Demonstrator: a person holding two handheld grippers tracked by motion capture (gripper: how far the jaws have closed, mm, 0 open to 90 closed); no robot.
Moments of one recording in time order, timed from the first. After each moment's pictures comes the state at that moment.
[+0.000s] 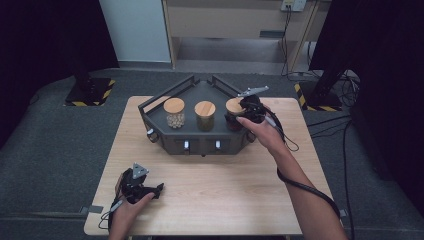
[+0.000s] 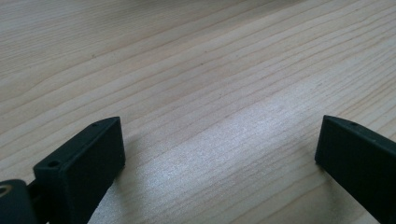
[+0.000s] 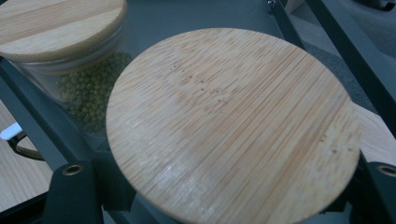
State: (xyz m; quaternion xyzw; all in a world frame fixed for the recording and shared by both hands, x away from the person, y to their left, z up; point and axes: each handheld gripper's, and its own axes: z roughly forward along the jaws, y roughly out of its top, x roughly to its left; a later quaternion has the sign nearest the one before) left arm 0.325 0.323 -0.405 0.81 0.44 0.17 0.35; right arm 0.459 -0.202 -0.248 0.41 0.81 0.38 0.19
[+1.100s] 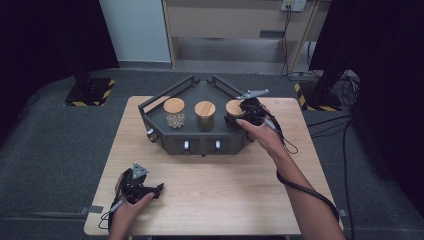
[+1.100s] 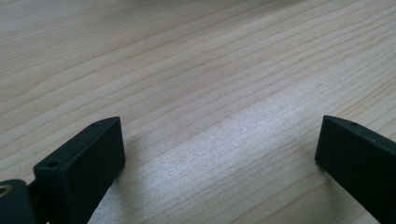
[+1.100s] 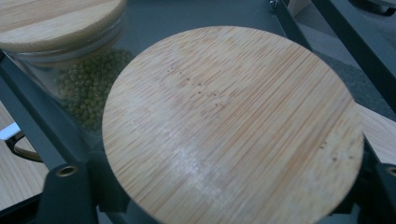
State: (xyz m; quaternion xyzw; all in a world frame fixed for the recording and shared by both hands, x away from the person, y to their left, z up) left arm 0.325 0.323 -0.405 0.81 0.44 0.17 0.35; right arm 0.456 -0.206 -0.260 0.41 0.80 0.39 0.19
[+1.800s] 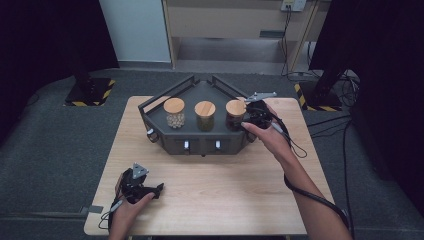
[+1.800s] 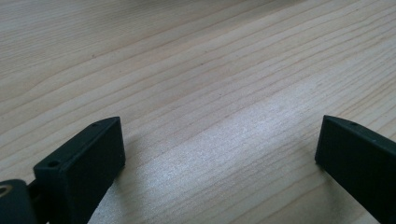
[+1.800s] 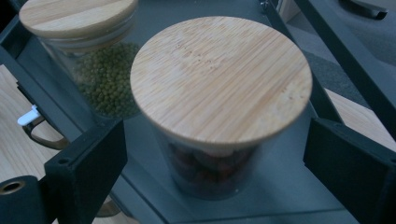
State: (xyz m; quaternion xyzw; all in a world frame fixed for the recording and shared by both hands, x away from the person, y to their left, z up) left arm 0.325 0.323 -0.405 0.81 0.44 0.17 0.35; right arm 0.431 -0.220 -0.253 0.41 0.80 0.40 0.20
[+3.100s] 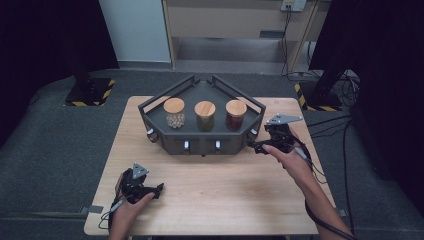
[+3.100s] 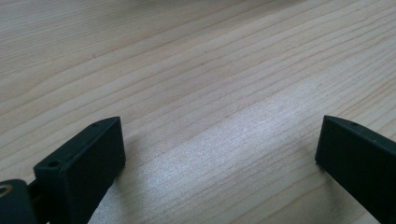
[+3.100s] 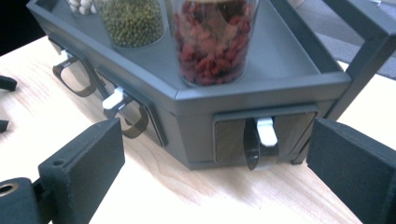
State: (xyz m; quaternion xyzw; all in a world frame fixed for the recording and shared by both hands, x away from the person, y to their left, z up) left arm 0.325 0.323 -0.405 0.81 0.44 0.17 0.35; right arm 0.355 -0.268 -0.275 0.42 0.78 0.41 0.20
